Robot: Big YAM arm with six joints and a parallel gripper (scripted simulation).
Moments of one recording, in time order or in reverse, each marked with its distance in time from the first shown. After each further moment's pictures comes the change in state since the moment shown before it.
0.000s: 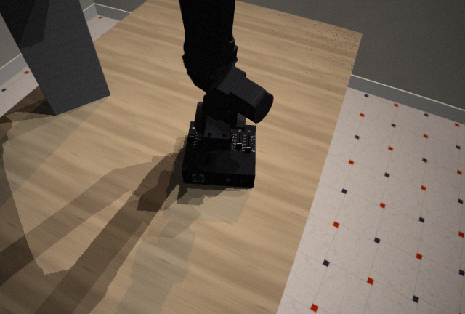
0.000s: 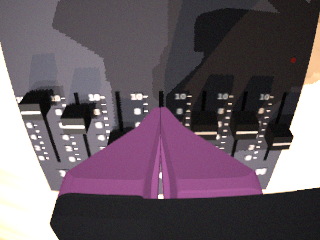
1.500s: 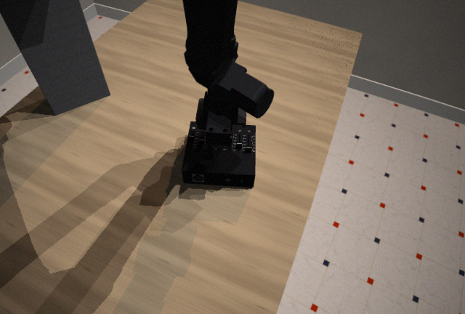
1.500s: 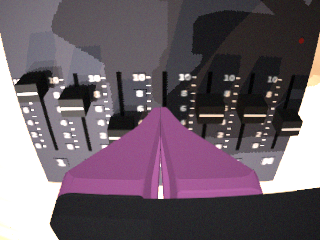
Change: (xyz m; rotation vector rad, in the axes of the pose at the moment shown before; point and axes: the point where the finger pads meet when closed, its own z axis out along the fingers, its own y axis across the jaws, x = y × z) arm 0.011 0.002 0.001 -0.003 -0.004 -0.001
